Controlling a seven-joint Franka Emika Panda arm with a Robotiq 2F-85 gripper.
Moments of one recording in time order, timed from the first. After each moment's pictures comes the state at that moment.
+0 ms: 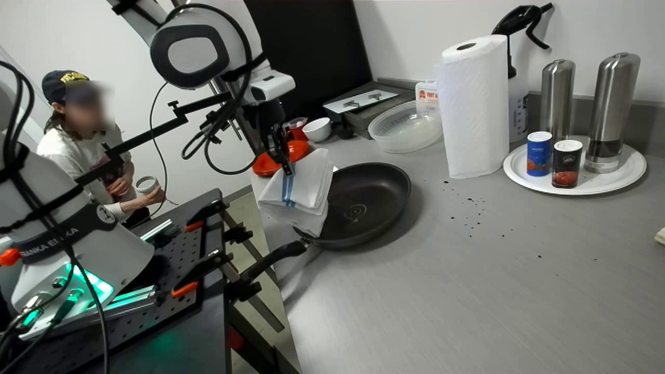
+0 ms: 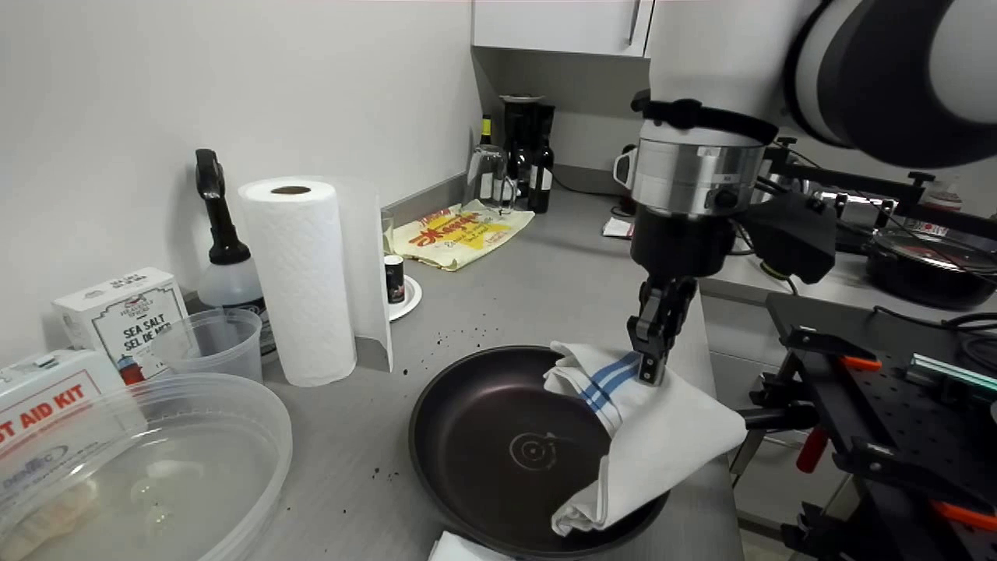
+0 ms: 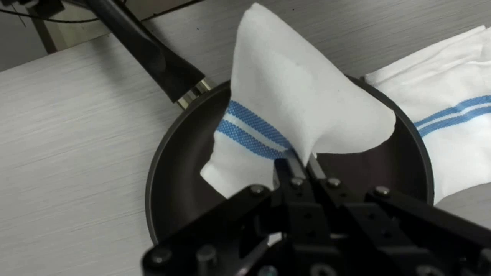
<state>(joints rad) 0.09 0.17 0.02 -2.71 0.01 2.84 0.41</state>
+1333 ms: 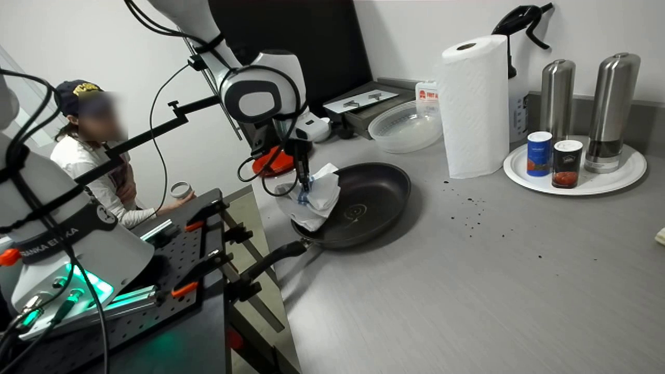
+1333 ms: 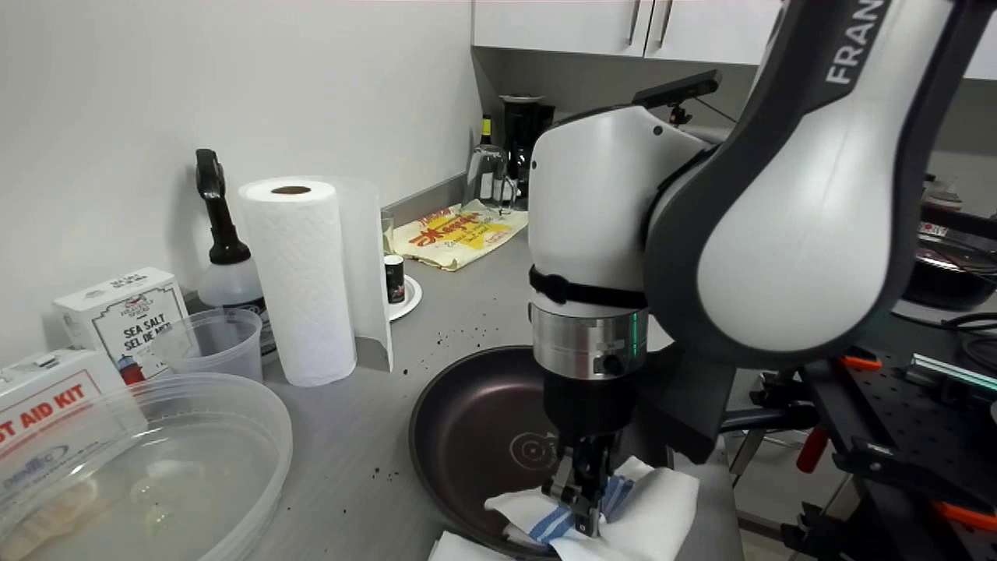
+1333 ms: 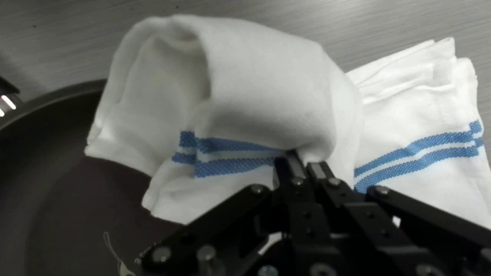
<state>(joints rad) 0.10 0.63 0.17 -2.38 0.20 2.86 0.31</state>
